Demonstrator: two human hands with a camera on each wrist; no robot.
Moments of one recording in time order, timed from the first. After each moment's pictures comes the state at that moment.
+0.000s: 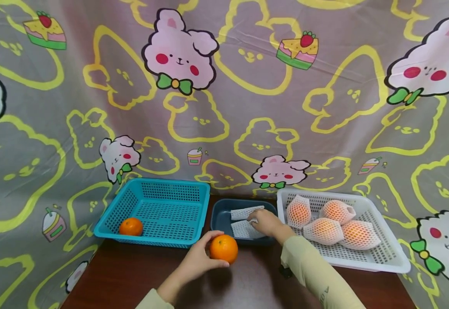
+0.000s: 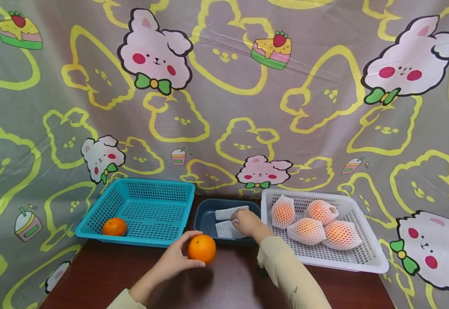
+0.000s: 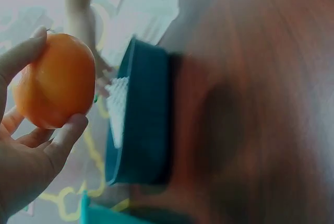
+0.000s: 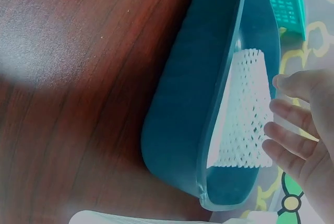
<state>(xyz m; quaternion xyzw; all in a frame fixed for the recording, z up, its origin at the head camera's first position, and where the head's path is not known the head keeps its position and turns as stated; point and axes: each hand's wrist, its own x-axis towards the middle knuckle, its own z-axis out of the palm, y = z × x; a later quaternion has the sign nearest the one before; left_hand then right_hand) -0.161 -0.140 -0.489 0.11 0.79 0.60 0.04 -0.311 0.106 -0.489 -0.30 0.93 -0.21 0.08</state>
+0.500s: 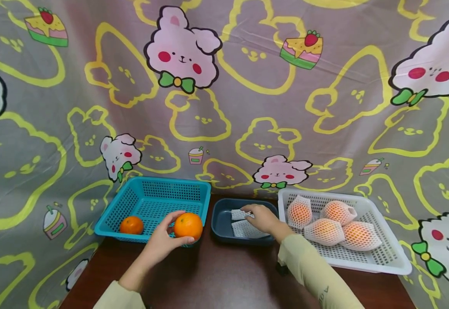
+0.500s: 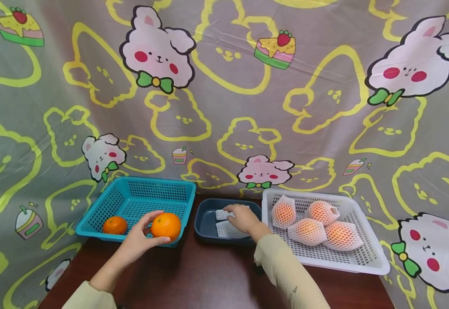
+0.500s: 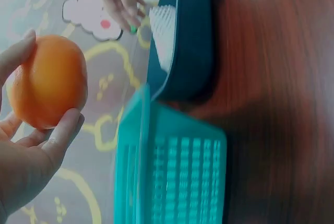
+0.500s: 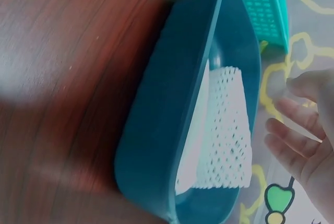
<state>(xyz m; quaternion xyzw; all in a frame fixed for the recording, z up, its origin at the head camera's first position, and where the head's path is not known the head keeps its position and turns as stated) -0.163 -0.222 -0.447 0.01 0.82 0.57 -0.03 -0.313 0.091 -0.482 -0.32 0.91 -0.26 0.03</state>
